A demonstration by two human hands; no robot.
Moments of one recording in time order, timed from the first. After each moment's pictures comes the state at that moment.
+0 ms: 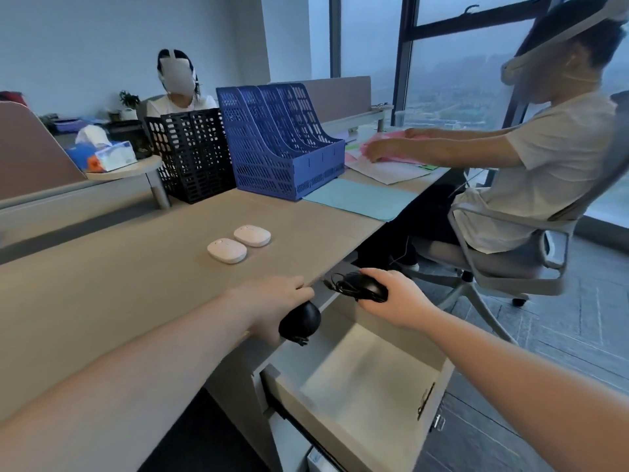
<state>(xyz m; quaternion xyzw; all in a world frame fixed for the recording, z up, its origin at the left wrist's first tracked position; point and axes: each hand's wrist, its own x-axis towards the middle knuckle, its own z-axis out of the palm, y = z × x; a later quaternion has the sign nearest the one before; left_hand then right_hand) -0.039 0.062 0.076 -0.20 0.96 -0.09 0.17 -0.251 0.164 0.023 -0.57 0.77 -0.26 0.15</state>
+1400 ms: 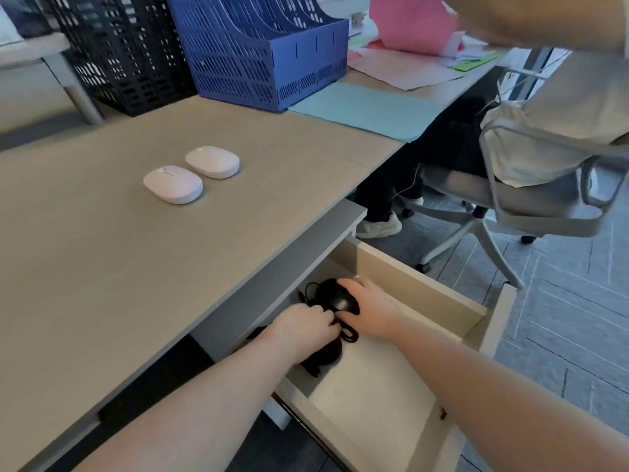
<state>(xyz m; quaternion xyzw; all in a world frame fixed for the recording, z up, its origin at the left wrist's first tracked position) -0.109 0.041 -0.125 -0.10 0.96 -0.12 0.23 -0.258 0.094 -0.147 -0.57 0.77 -0.14 0.26</state>
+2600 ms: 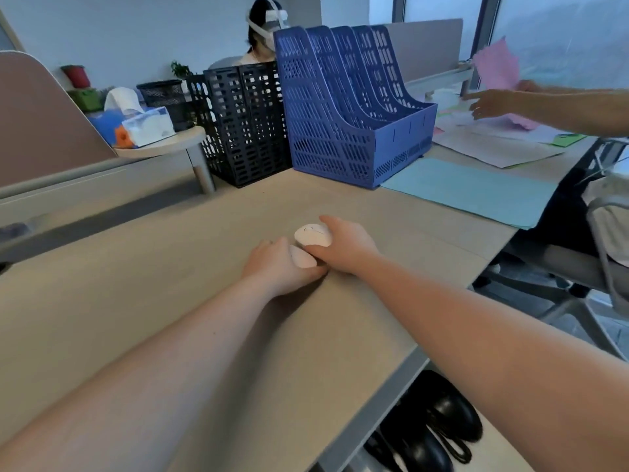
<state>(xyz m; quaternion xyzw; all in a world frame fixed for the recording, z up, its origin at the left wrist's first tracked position) -0.013 -0.141 0.024 -0.61 0.77 0.13 -0.10 -0.147 -0.123 0.026 -0.62 0.73 -0.25 0.16</state>
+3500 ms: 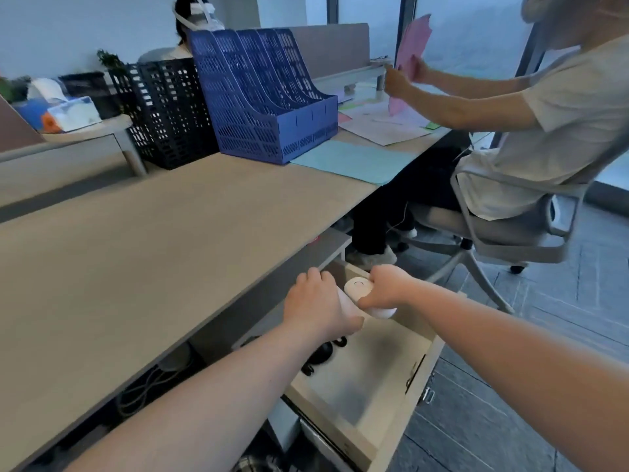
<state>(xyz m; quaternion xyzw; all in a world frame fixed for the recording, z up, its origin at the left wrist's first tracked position) -0.126 0.117 -0.015 -0.48 0.87 0.10 -0.02 -0.268 0.141 -0.013 -0.53 0.81 -0.02 0.24</state>
